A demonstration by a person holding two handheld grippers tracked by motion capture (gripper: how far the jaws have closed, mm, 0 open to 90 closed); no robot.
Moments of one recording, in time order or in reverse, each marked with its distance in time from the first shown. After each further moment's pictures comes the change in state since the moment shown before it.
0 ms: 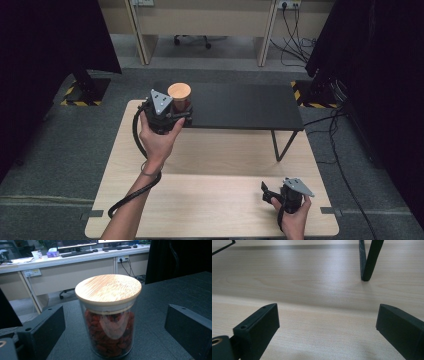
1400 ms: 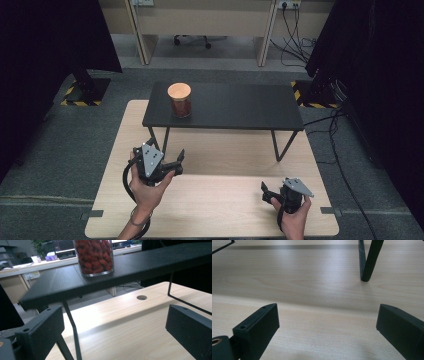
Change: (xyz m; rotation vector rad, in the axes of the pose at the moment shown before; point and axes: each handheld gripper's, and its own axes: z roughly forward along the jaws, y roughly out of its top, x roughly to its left) left arm -0.012 -0.118 -0.076 -0.058 -0.029 0.062; right arm 0.002 0.000 0.000 0.001 -0.006 -0.008
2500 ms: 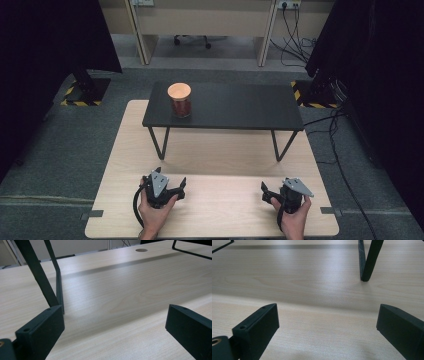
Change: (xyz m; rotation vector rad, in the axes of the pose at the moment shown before) left arm -0.010 -0.097 0.012 0.186 -0.026 -0.077; right arm 0.001 0.000 0.000 0.000 -0.002 -0.002
